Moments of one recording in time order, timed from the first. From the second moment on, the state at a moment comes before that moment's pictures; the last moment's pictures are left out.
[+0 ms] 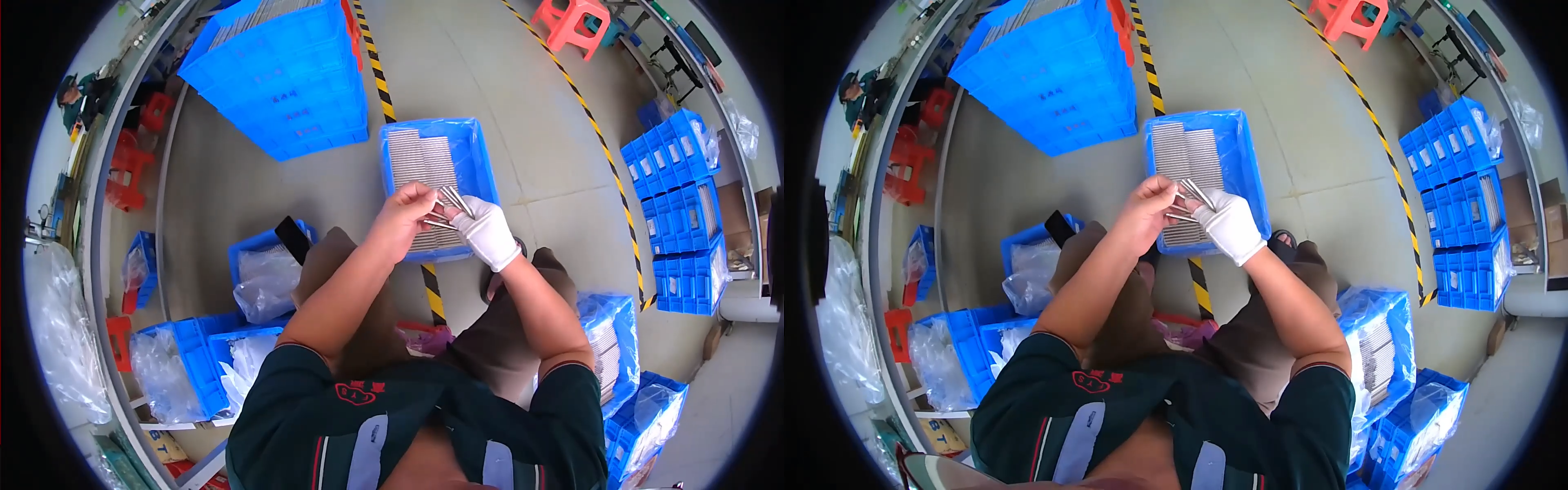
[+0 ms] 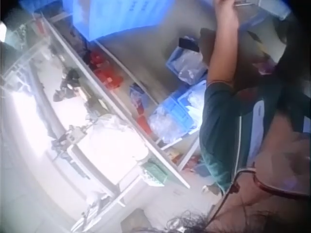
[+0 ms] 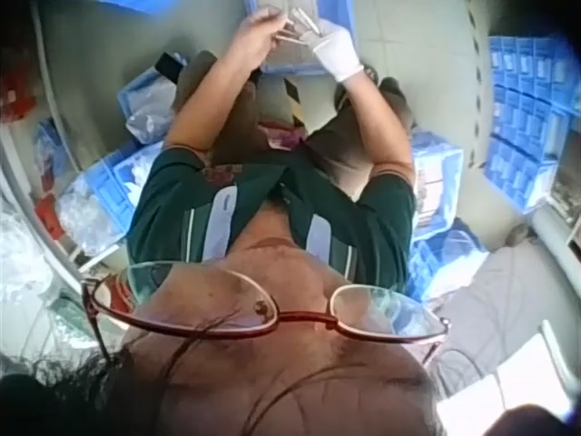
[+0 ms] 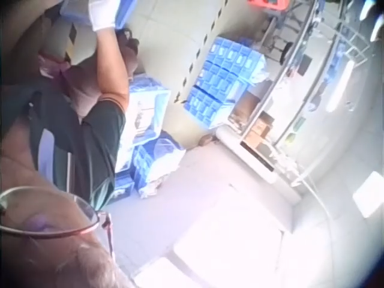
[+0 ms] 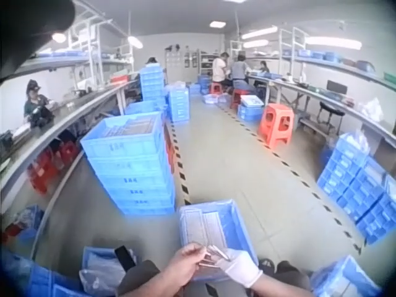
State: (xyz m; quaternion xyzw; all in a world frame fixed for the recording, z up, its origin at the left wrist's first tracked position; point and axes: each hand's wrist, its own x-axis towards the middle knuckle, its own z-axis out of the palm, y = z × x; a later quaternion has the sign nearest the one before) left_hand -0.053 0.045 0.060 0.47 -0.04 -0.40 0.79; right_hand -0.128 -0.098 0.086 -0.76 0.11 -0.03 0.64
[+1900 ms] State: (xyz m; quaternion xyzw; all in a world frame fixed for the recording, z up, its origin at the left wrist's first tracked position) left_hand -0.266 0.330 0.351 0.59 0.03 0.79 0.17; right_hand -0.110 -0.104 0.059 -0.61 0.07 0.25 0.75
